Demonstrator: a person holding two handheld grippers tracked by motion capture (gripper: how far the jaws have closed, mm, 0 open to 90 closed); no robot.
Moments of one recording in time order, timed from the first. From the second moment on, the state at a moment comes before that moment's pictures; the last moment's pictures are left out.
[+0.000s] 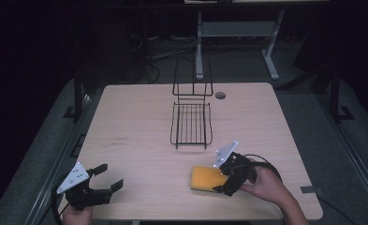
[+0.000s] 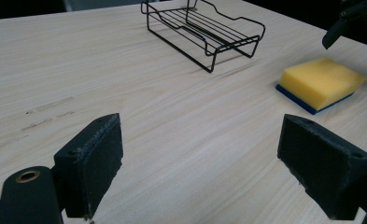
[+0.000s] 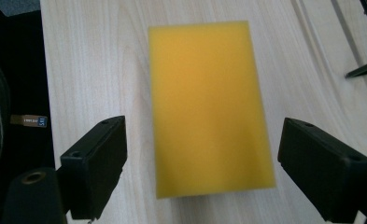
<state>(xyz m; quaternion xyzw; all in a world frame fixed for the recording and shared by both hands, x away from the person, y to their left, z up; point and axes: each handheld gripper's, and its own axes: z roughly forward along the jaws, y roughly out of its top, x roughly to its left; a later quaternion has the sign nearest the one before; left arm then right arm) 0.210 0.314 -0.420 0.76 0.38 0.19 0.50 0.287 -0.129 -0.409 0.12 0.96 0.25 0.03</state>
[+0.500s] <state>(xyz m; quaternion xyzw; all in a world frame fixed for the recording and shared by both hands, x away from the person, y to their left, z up) 0.208 0.316 -0.419 0.75 0.38 0.19 0.50 0.296 -0.112 -0.416 0.11 0.96 0.24 0.01</state>
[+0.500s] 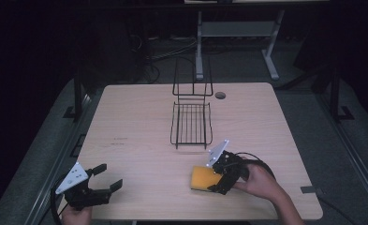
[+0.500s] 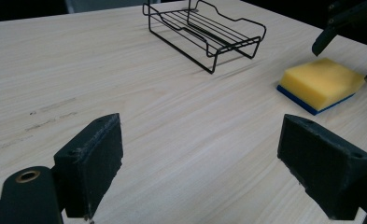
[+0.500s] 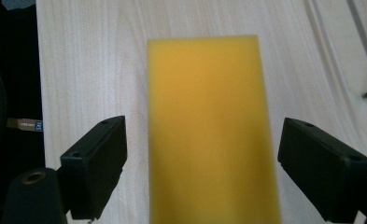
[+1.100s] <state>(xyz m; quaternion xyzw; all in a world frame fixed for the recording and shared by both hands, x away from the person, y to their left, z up) 0.209 0.314 -0.419 0.76 0.37 0.19 0.50 0.305 -0.103 -0.432 0.11 0.97 0.21 0.01</state>
